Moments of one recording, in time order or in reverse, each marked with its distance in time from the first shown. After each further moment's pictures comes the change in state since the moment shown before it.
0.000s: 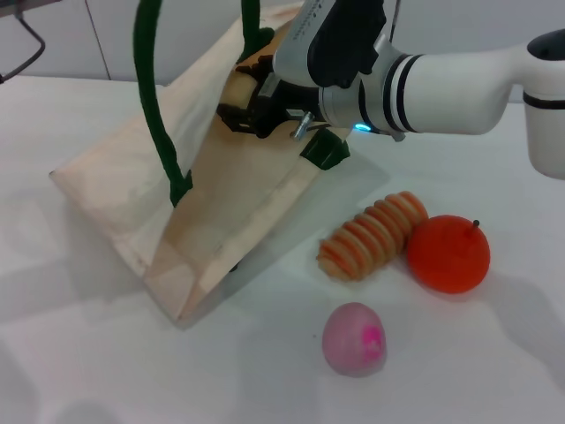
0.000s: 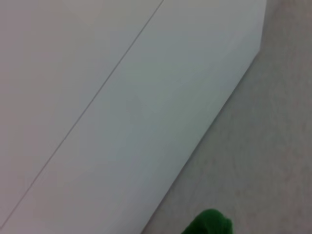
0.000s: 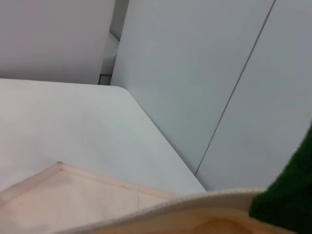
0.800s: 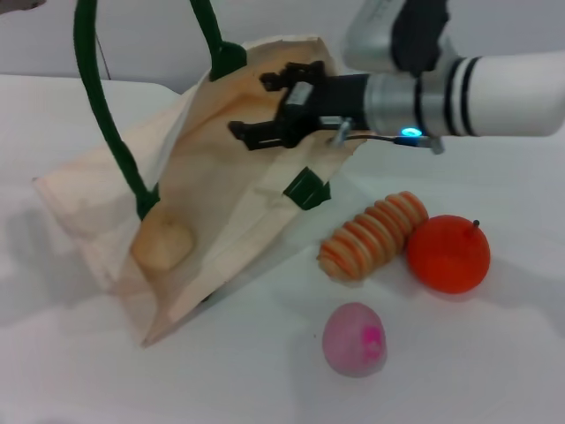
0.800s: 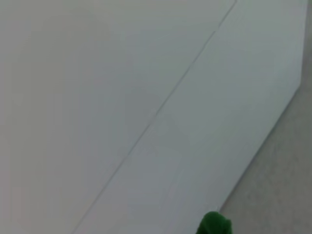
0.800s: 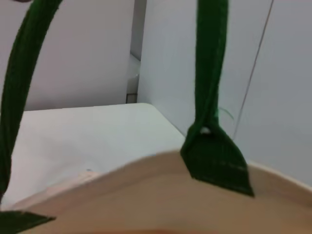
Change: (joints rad) left arm 0.106 0.018 -0.001 -0.007 -0.086 -0.049 0.000; right arm -0.137 -0.124 0.042 -0.166 -0.125 0.163 0.192
